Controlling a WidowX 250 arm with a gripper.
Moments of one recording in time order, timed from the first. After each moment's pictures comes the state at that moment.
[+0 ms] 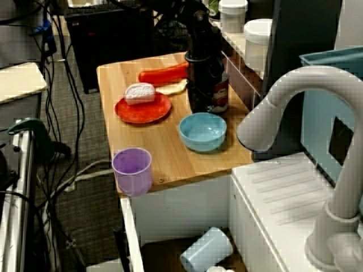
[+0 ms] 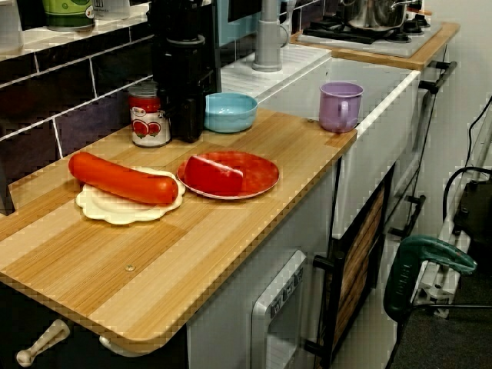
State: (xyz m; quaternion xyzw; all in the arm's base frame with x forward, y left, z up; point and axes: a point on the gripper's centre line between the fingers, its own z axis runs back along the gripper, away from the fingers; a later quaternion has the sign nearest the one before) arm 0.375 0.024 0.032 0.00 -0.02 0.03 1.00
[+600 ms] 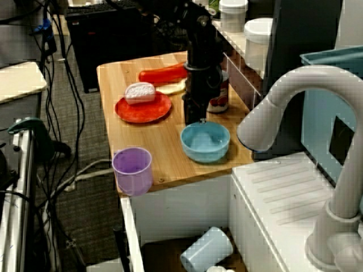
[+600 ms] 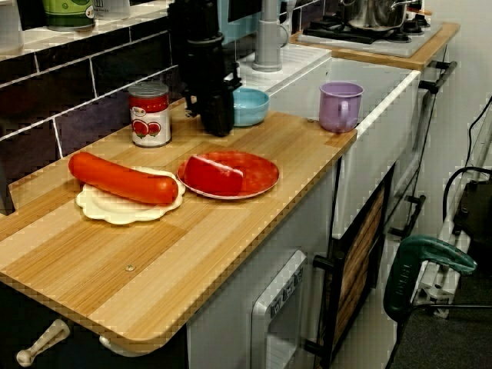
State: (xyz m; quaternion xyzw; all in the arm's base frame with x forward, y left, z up) arm 0.354 -0.012 0.027 -0.04 0.03 -0.03 1.00
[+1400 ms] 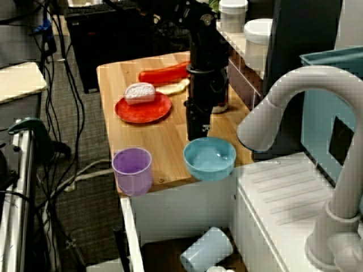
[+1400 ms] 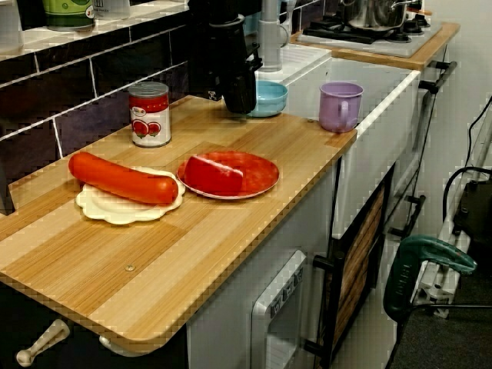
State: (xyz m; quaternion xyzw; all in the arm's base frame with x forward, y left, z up) arm 0.347 -0.050 0.041 -0.07 0.04 -0.03 1.00
